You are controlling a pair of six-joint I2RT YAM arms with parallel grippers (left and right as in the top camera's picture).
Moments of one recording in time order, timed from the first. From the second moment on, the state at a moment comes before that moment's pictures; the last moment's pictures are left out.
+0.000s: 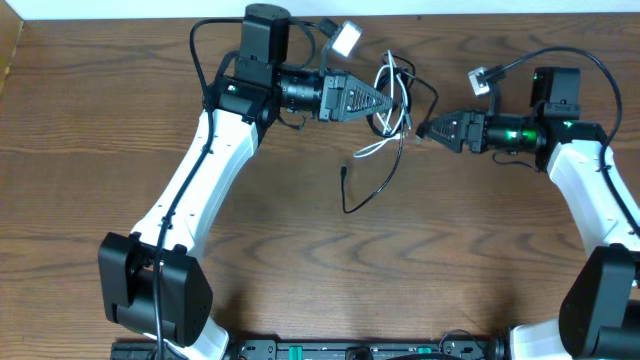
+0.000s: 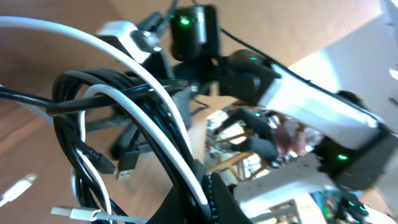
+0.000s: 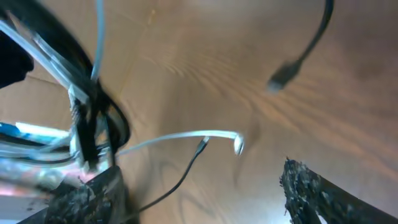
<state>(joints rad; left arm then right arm) -0.31 1.75 1.53 -0.33 1.36 -0.37 -0.06 1.64 1.16 -0.48 -1.09 0.02</state>
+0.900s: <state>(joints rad) -0.36 1.75 1.53 -0.29 1.46 -0.56 -0.01 1.64 1.16 0.09 -1.27 0.14</state>
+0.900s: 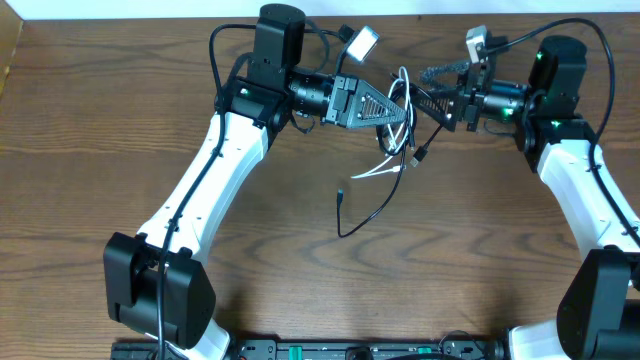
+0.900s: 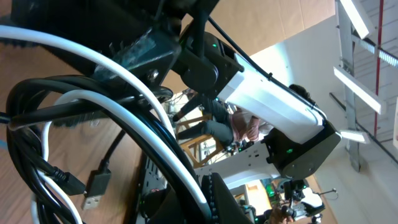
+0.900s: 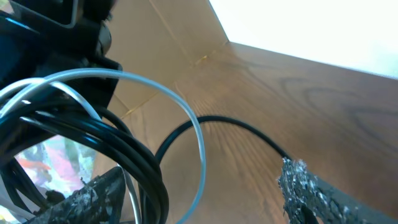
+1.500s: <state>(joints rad) -0.40 1.75 1.53 -0.29 1.46 -0.62 0.05 1.64 1.16 0.12 -1.16 0.20</state>
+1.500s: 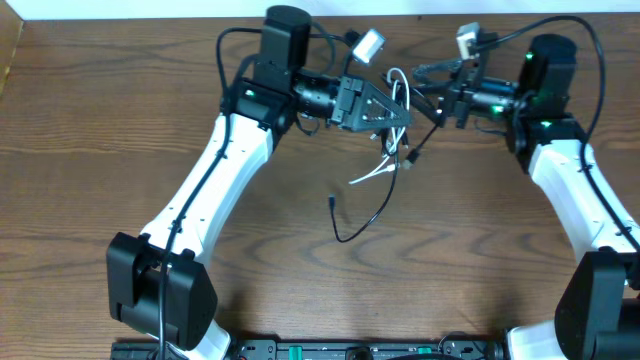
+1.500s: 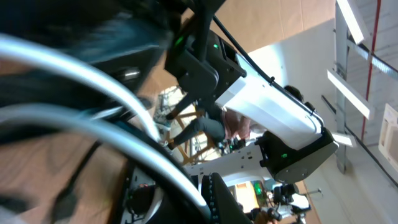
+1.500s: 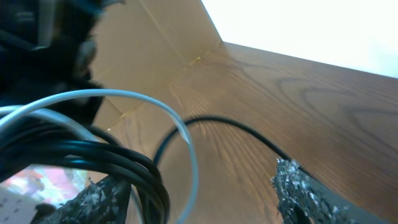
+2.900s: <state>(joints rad) -0.24 1.77 1.52 -0.17 1.32 -0.69 -0.02 1.60 1.19 -0.74 -0.29 0.41</state>
